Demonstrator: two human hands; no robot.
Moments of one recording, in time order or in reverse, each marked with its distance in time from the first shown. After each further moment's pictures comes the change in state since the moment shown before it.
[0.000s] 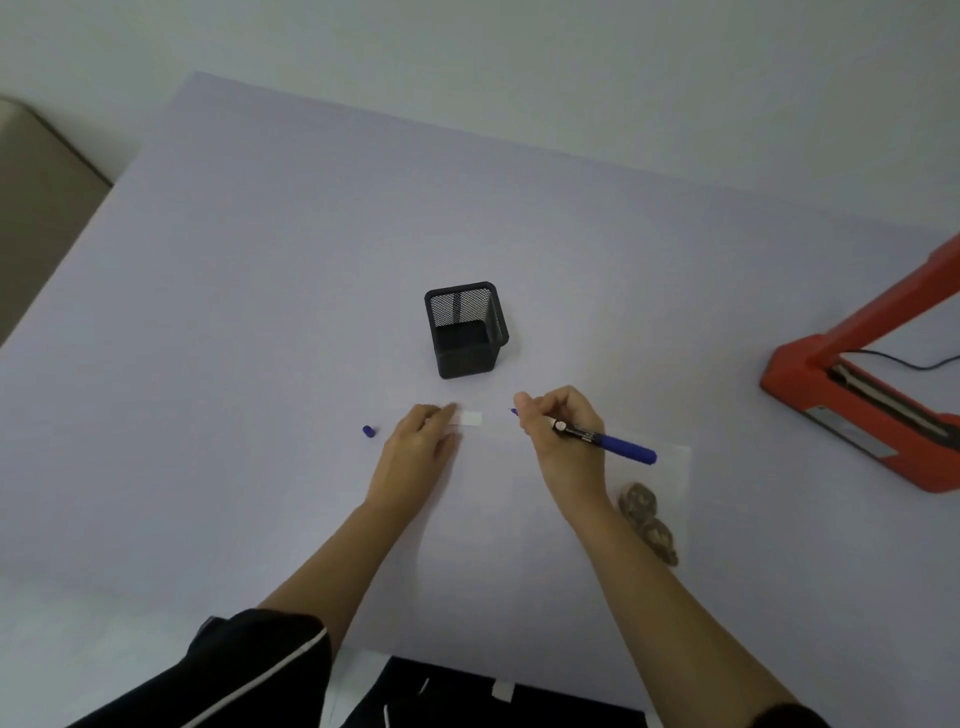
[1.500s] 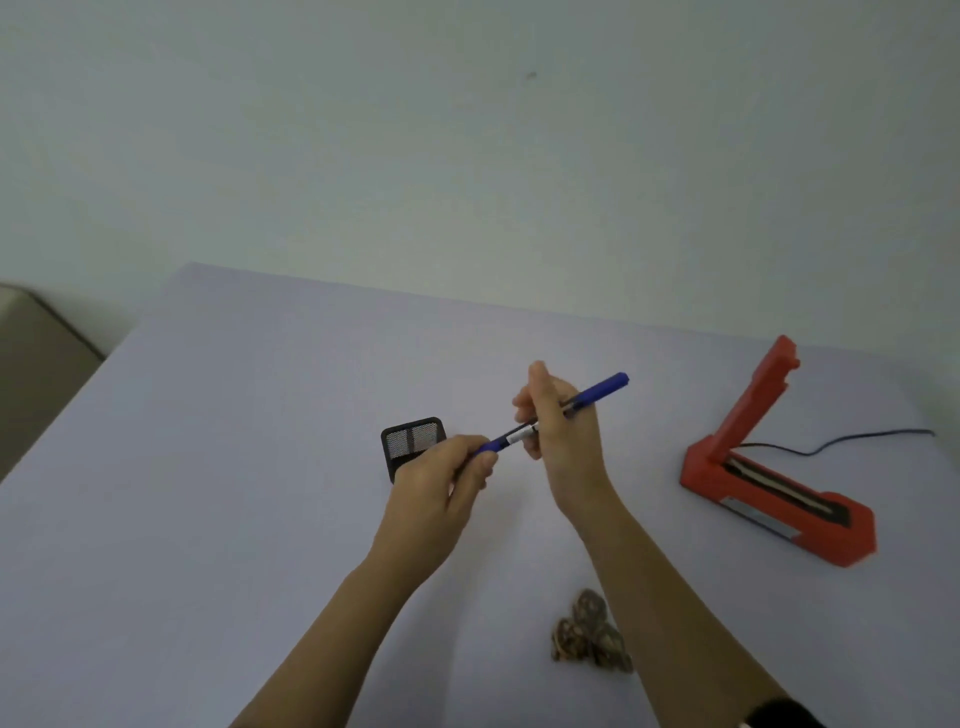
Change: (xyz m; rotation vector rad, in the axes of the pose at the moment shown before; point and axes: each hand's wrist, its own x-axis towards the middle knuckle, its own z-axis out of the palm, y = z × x) left_hand 0.048 0.151 -0.117 -0.414 0.102 0.182; right_hand 0.026 -0.159 -0.040 0.151 0.014 -0.136
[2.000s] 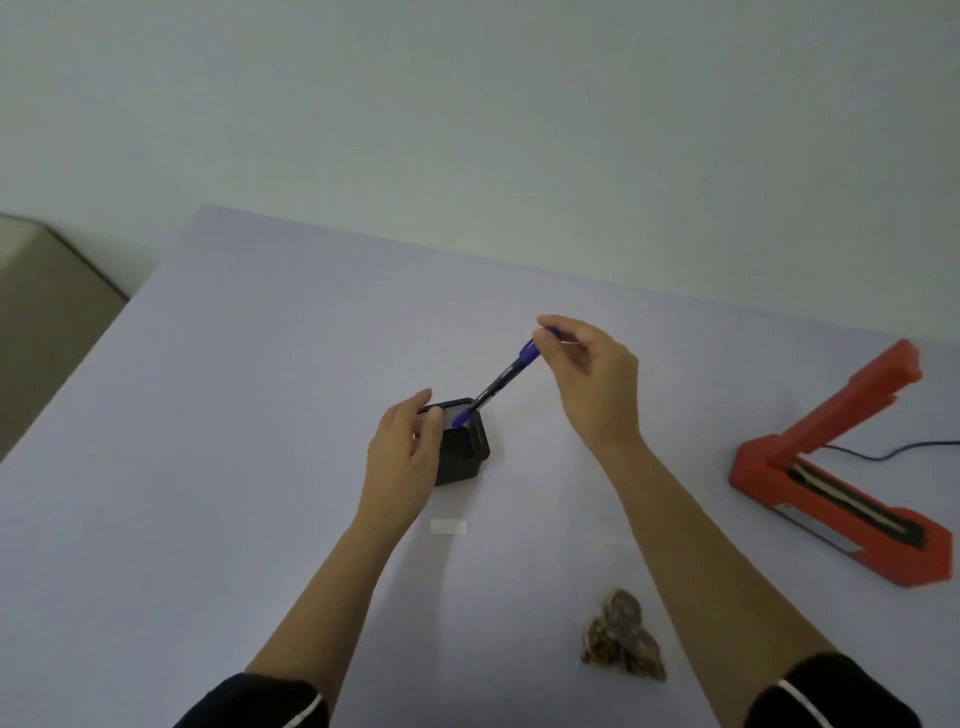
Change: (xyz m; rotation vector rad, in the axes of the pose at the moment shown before) left_hand 0.027 -0.070 -0.009 -0.033 0.073 -0.546; right_hand 0.074 0.036 0.018 -0.308 -0.017 -0.230
